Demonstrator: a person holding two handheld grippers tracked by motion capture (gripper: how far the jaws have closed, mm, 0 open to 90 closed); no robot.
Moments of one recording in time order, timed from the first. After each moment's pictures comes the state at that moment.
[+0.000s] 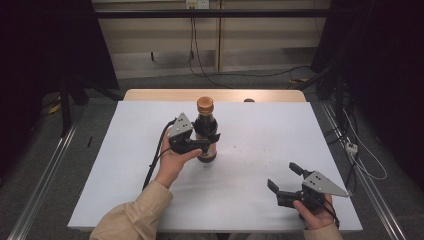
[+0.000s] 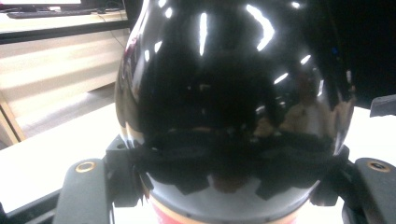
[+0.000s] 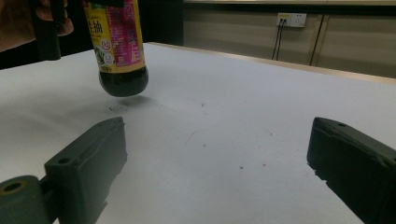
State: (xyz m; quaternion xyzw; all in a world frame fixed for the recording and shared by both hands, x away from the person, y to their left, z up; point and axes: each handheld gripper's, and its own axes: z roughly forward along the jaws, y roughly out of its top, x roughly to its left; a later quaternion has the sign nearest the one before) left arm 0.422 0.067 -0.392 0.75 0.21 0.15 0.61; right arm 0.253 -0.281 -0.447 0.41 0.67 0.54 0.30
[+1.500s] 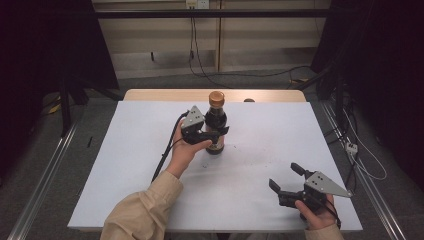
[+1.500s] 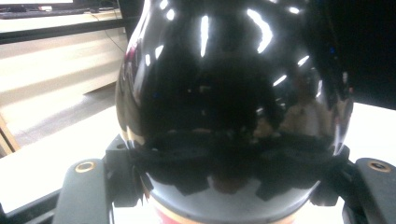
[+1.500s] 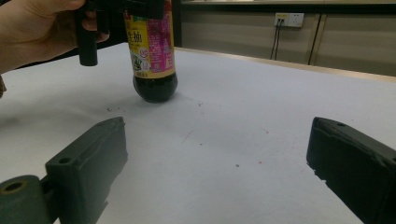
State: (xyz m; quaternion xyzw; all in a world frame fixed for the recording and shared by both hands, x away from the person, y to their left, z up) left arm 0.458 0.037 -0.405 0.76 0.20 0.15 0.60; right arm 0.252 -0.285 -0.448 0.42 0.67 0.55 0.30
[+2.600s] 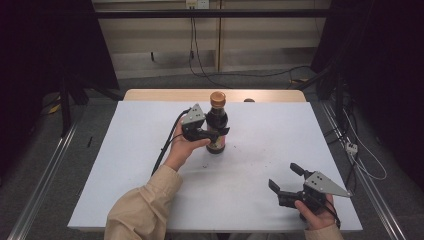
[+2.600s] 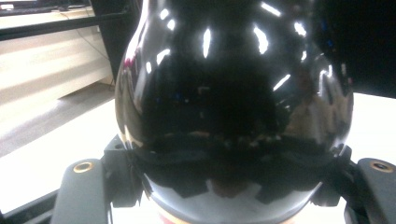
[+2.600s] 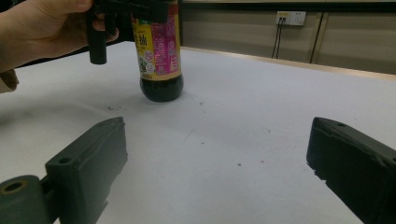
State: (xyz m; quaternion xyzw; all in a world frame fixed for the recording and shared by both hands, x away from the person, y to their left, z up) left arm 0.473 0.039 -0.410 0.77 0.16 0.12 0.61; right arm 0.252 -0.284 -0.449 0.42 0.67 0.55 0.29
